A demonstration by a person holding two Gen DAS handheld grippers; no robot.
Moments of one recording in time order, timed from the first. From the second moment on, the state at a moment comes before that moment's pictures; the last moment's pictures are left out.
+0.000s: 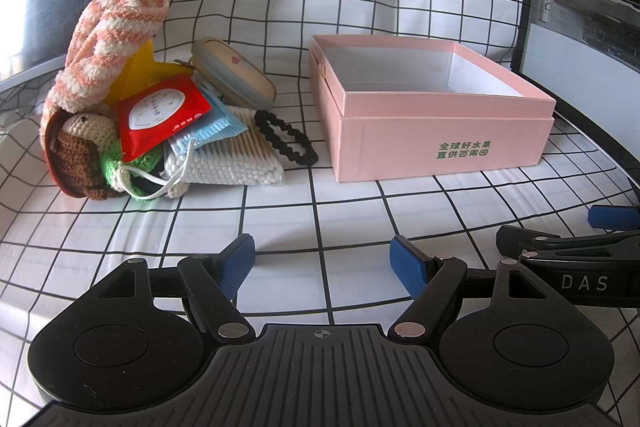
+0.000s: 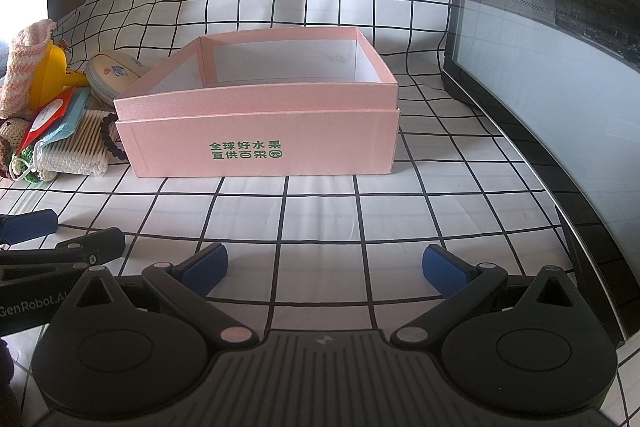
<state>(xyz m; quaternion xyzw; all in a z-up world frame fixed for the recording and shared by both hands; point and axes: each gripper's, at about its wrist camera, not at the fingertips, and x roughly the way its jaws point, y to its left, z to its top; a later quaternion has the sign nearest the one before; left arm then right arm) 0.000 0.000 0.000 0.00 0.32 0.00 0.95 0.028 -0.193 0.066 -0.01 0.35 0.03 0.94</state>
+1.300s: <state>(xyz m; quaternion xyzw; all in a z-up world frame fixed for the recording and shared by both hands) 0.000 0.001 0.000 0.01 0.32 0.00 0.95 0.028 -0.193 0.066 -0.01 0.35 0.03 0.94</state>
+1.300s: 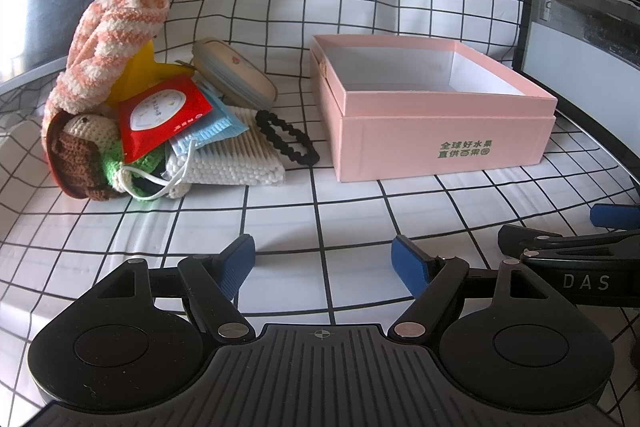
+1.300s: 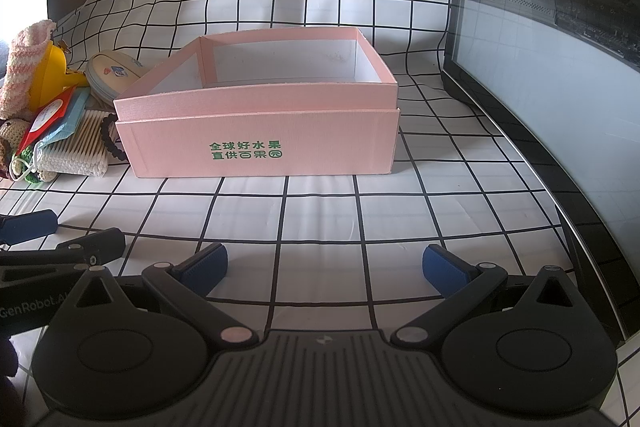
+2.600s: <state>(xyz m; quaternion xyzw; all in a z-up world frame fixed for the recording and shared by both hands) 0.010 0.222 0.103 -0.07 0.27 0.02 0.96 -0.001 -0.081 0.161 -0.10 0.30 0.11 0.94</state>
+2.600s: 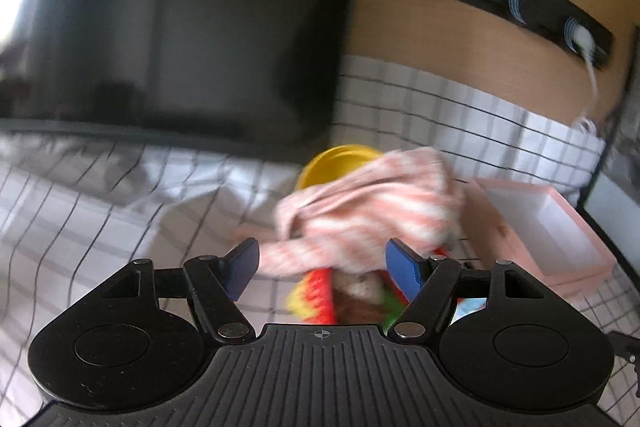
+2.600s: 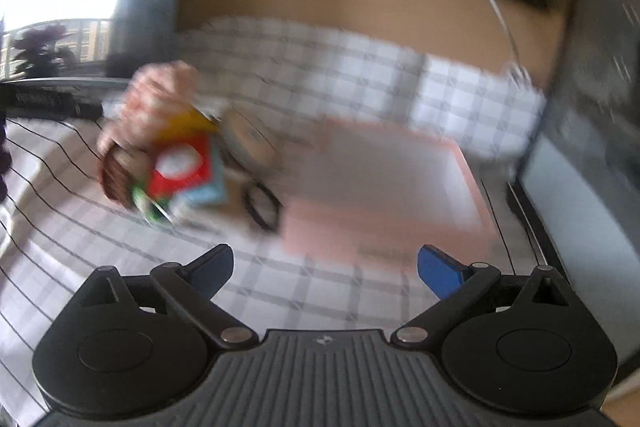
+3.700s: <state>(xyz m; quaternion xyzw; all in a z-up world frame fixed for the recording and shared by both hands) -0.040 0.189 0.077 -0.20 0.36 -0.05 0.91 0.035 -0.067 0.155 -0.12 0.36 0.25 0.89</state>
